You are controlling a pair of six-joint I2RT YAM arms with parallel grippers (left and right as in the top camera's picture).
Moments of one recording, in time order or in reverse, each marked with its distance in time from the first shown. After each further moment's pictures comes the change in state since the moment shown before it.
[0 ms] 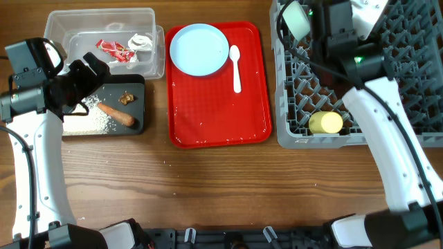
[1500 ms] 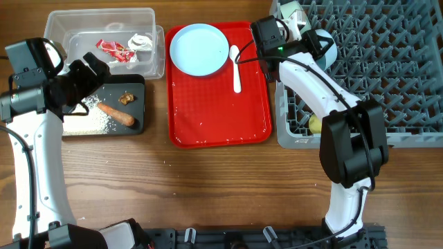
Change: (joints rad) left arm 0.000 0.000 0.000 0.000 0.000 0.000; right arm 0.091 0.488 -0.023 0.229 0.413 -0.642
